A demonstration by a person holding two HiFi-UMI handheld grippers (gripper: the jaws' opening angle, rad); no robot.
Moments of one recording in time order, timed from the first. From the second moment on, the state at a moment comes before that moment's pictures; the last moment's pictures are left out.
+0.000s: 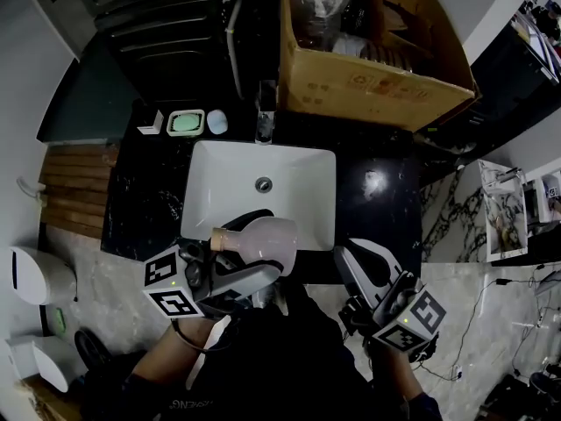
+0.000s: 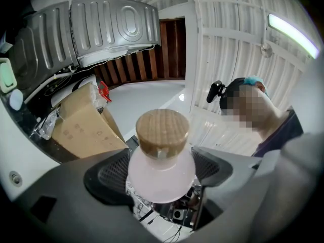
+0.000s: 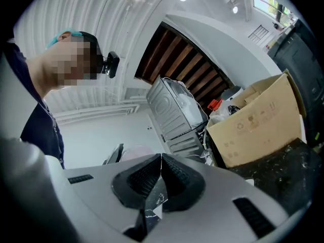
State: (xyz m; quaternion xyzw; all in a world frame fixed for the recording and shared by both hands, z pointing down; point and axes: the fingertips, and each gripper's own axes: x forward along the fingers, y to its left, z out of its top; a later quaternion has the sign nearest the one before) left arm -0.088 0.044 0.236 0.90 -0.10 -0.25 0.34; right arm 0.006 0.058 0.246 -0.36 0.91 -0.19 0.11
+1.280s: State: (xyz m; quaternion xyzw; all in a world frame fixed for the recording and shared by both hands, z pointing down) left arm -0.011 -0.073 0.287 0.88 -0.22 -0.22 0.35; right arm 0.096 -0.055 0.281 -0.30 0.92 -0.23 0.10
